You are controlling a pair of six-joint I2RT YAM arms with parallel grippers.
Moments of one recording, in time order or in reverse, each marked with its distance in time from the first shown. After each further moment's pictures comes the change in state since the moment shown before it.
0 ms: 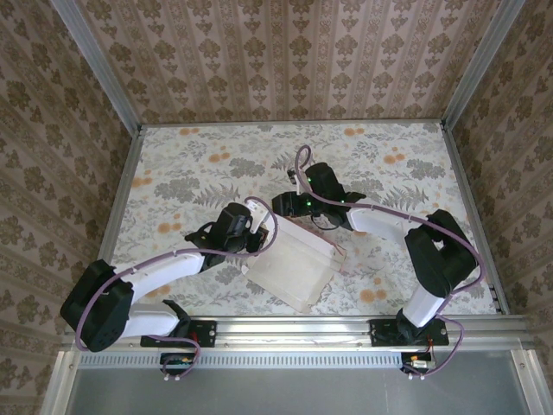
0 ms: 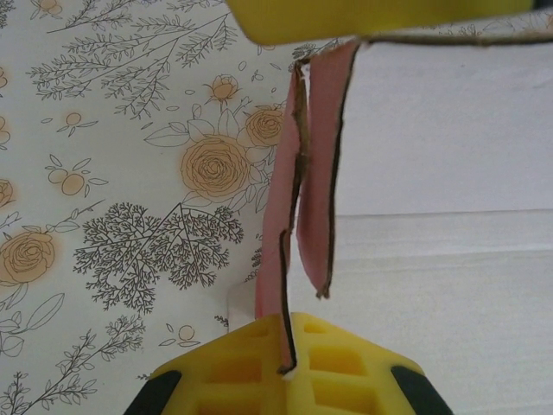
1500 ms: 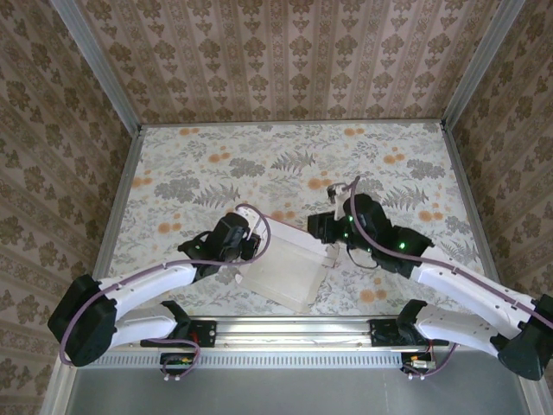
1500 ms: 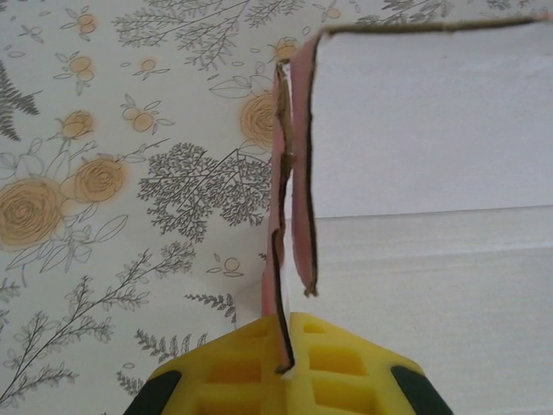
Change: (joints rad) left arm -0.056 -0.119 -0.053 -0.098 -0.162 -0.097; right arm 0.142 -0.678 -0.182 -0.408 0.416 0.040
